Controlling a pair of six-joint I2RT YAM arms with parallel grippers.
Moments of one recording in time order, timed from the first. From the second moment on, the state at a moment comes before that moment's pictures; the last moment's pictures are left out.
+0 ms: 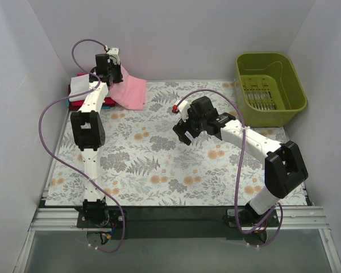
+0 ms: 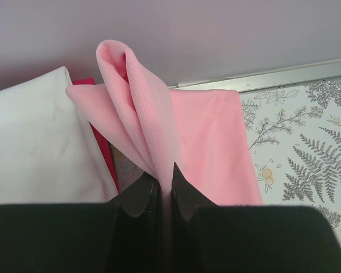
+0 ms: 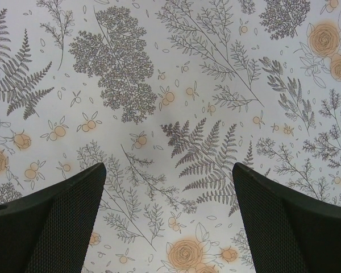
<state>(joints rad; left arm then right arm) -0.02 2.45 2.27 -0.31 0.17 0.02 0.64 1.60 1.21 -0.39 -0.23 -0.32</state>
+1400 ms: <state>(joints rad) 0.18 2.28 2.36 -0.34 0.32 0.17 0.64 1.63 1.24 -0.41 -0.25 -0.32</state>
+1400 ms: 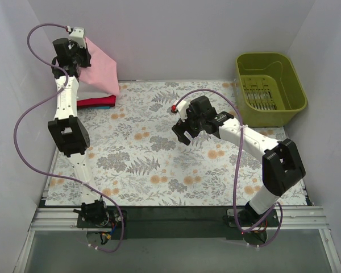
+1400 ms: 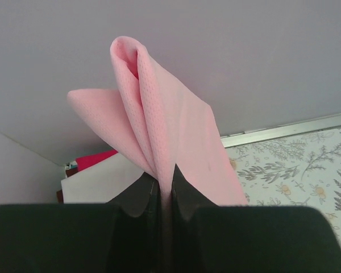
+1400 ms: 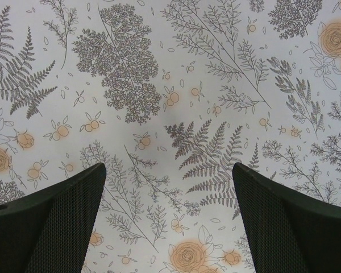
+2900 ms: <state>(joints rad) 0.33 2.49 2.33 -0.09 0.43 0.39 0.64 1.66 1.26 -0.41 -0.25 -0.32</state>
